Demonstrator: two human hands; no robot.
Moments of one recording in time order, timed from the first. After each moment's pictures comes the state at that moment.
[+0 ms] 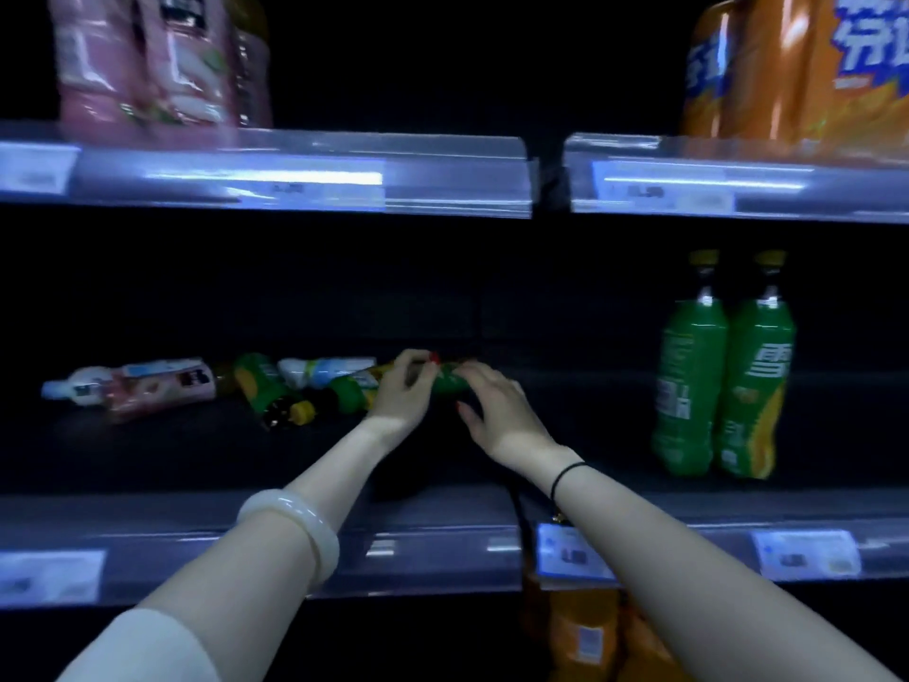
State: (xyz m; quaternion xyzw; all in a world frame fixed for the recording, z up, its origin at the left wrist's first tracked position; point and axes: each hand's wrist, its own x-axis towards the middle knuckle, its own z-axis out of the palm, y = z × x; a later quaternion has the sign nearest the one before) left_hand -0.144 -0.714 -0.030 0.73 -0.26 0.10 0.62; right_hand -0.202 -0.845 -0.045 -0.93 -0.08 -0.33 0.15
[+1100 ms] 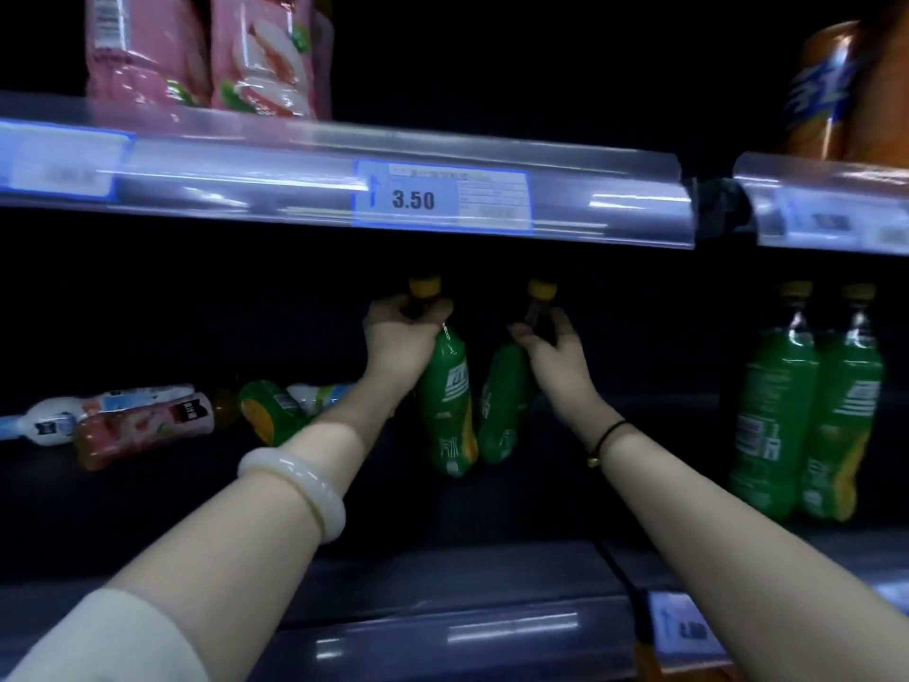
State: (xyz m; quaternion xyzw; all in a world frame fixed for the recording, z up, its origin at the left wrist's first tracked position) left_hand -0.080 -0.680 0.049 0.61 -0.24 0.18 0.73; right_hand -0.144 -0.823 0.028 -0.70 0.03 -0.42 0.58
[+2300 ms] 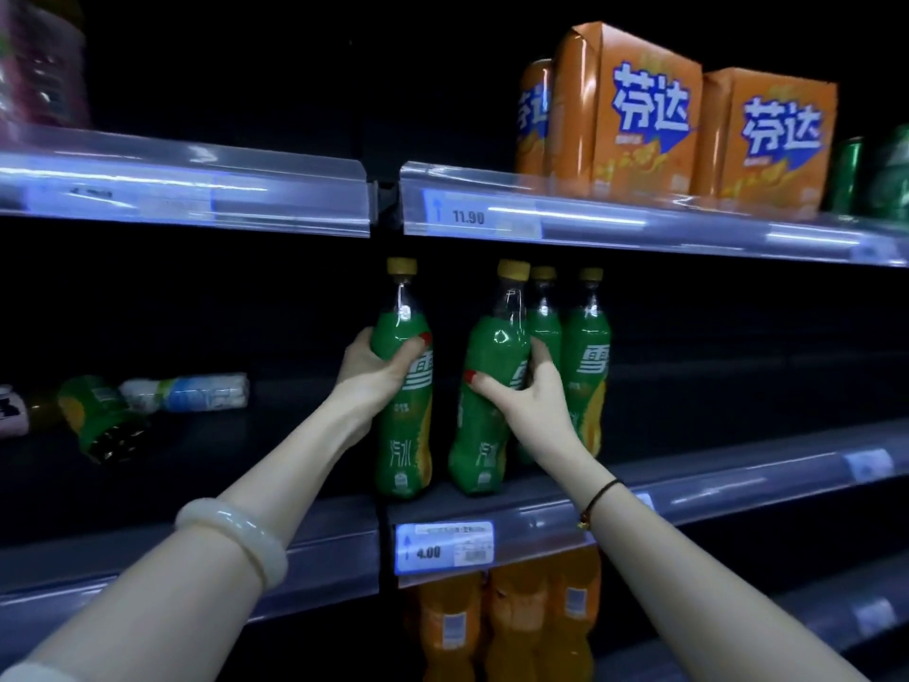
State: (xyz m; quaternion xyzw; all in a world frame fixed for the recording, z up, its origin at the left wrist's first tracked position) left_hand -0.209 -0.797 0.009 0.63 -0.31 0.01 0.71; right_hand -0.327 -0.930 -0.011 -0.71 0.03 -0.44 0.55
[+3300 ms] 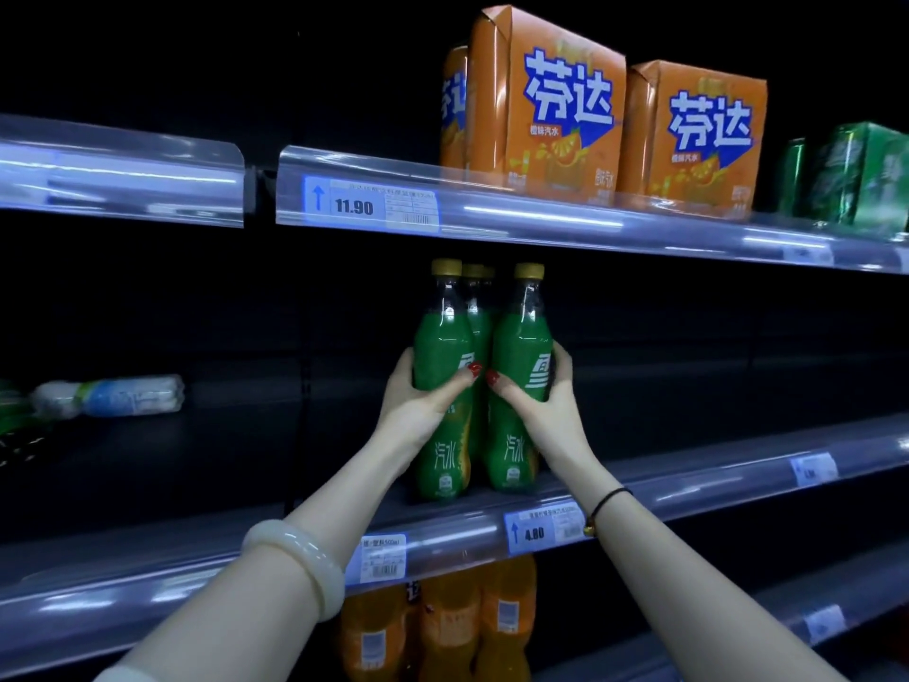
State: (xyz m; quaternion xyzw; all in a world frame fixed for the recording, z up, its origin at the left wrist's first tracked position) left_hand -0.277 -0.899 -0.018 0.56 -0.37 -0.04 0.75; right_hand -0.361 -1.036 -0.034 -0.71 0.10 -0.46 0.53
